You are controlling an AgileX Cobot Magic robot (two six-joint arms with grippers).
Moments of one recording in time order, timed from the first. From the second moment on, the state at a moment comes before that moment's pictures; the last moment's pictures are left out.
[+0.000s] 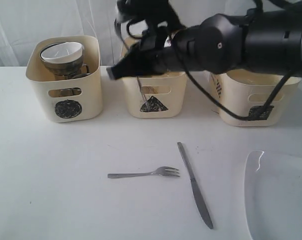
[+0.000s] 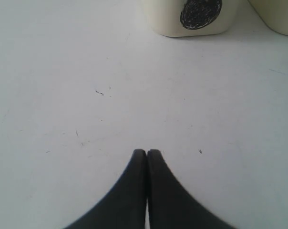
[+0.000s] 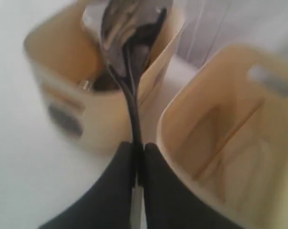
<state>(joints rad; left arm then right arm) -0.03 0.00 0.02 -0.18 0.47 0.11 0.49 1.66 -1.24 0.23 0.09 -0.27</state>
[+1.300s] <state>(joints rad) -0.03 0.00 0.02 -0.18 0.47 0.11 0.35 2.16 -1.56 0.27 -0.45 -0.26</state>
